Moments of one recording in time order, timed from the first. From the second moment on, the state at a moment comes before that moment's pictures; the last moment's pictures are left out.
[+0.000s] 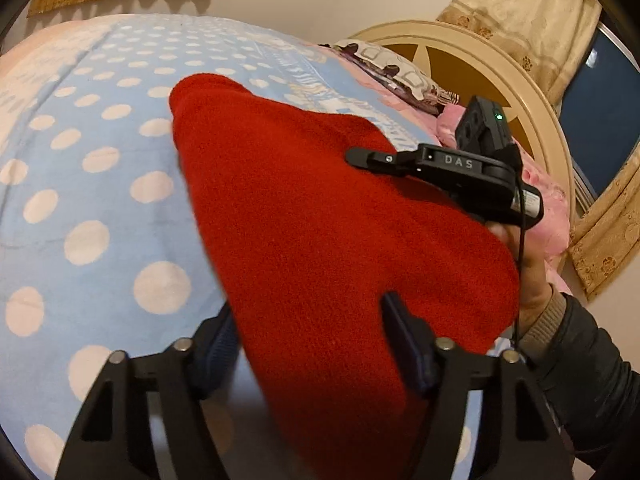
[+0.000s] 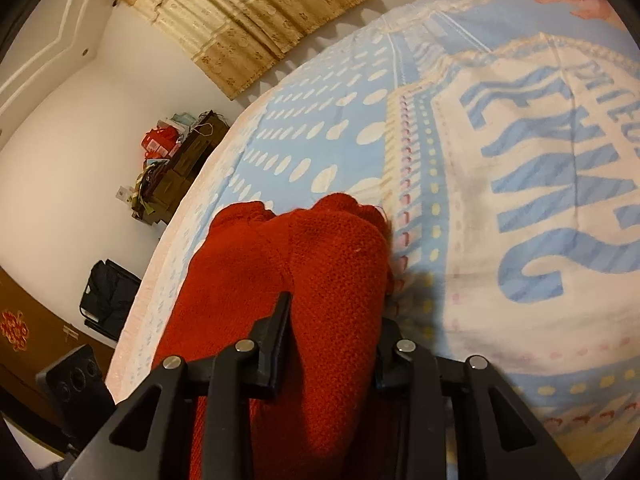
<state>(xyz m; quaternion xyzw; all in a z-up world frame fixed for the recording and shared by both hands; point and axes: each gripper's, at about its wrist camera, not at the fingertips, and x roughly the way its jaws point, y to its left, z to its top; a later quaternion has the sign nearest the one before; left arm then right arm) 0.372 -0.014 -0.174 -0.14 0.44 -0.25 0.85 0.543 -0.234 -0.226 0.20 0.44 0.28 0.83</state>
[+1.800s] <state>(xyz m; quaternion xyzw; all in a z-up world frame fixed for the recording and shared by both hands) 0.191 0.118 -0.096 -0.14 0.36 -0.10 0.92 0.398 0.014 -0.147 0.14 0.41 0.46 0.77</state>
